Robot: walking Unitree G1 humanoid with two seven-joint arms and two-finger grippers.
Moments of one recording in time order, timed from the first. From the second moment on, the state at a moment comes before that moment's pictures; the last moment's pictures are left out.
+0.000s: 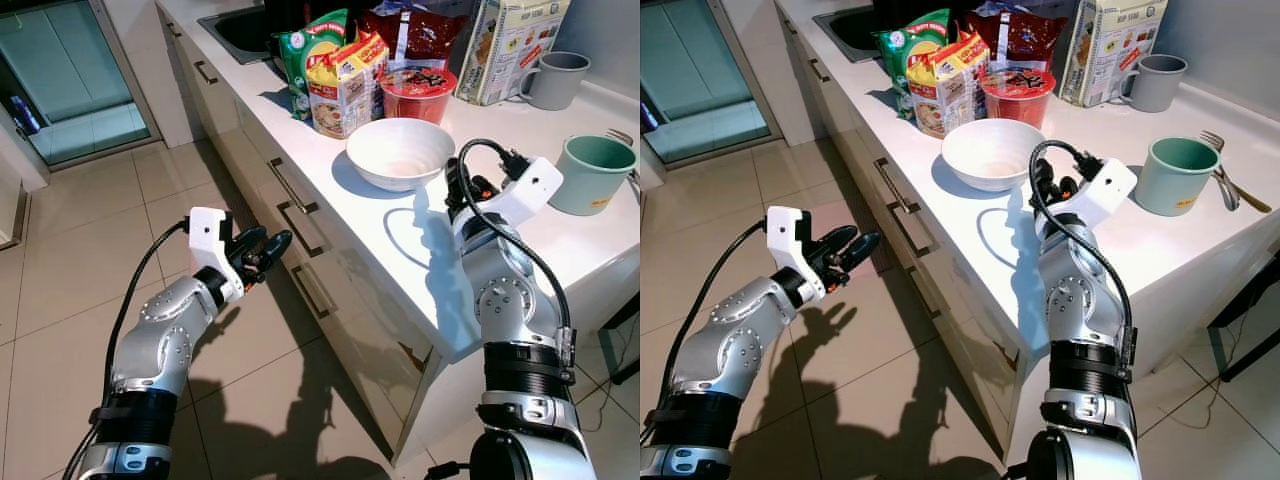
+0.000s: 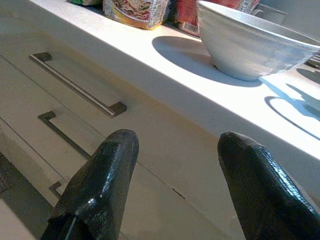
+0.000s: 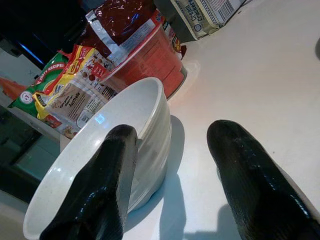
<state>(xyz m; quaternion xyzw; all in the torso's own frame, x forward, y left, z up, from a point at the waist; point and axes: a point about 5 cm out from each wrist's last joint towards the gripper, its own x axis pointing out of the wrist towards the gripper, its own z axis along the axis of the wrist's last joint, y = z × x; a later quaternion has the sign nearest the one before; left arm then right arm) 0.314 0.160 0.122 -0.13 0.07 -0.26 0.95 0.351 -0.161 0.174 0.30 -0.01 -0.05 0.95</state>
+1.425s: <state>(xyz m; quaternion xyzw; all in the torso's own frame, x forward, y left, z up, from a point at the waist) 0.313 0.159 0.124 -0.13 0.08 -0.26 0.95 0.358 -0.151 0.183 0.22 -0.03 -0.04 0.97</state>
